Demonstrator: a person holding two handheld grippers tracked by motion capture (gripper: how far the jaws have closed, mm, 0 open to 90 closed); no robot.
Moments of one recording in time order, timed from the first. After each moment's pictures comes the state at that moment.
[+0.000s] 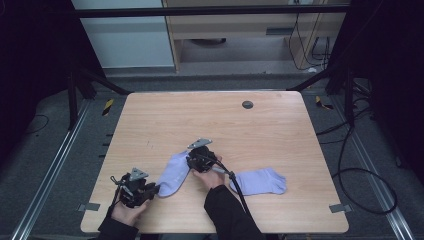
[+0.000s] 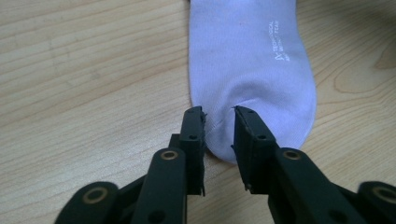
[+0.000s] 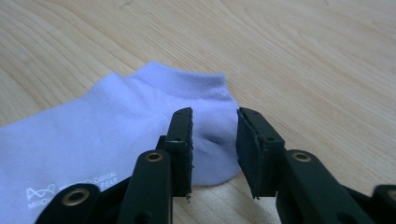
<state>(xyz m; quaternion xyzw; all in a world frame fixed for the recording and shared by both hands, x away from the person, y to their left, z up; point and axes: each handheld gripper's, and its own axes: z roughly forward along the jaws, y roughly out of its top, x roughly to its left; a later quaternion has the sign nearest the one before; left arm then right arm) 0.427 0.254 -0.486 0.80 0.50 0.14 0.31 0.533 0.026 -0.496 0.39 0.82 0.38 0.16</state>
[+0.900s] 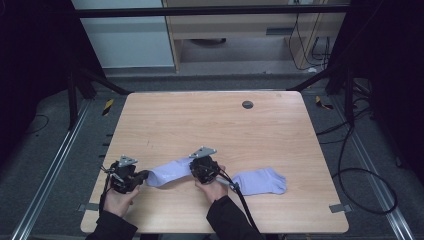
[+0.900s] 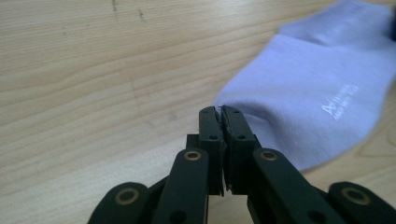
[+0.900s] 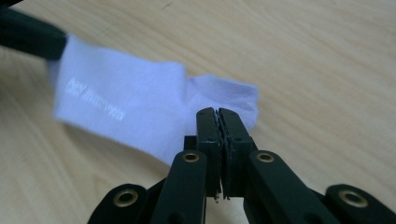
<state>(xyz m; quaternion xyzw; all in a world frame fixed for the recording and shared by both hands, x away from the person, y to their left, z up) 0.461 0.282 -0.470 0.77 0.52 0.17 0.32 0.485 0.016 -0.477 0.38 0.82 0.40 0.15</state>
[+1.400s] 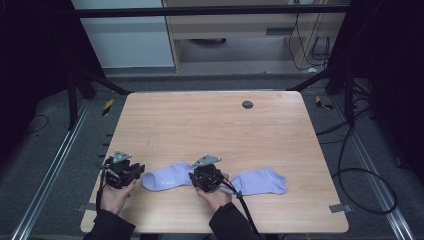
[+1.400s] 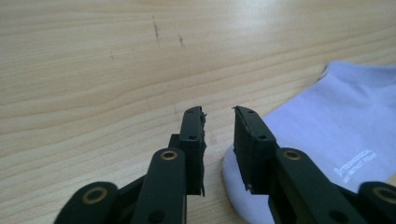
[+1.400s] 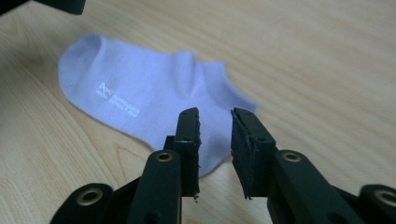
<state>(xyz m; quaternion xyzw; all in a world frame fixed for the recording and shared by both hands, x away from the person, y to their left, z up) 0.465 0.296 -0.461 0.74 0.54 0.21 0.35 0.466 0.003 -0.479 0.39 0.81 0.41 0.14</state>
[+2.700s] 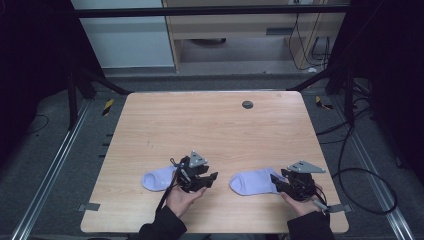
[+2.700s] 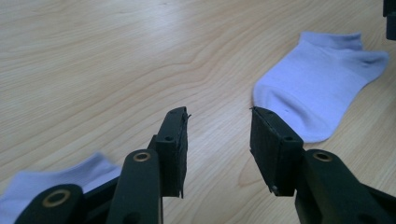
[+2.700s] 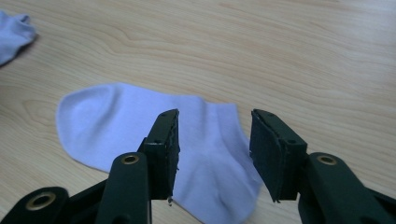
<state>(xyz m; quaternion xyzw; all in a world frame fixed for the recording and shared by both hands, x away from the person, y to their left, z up) 0.455 0.090 -0.453 0.83 0.38 0.13 0.39 0.420 -0.232 -0.461 0.50 0.75 0.37 0.22</state>
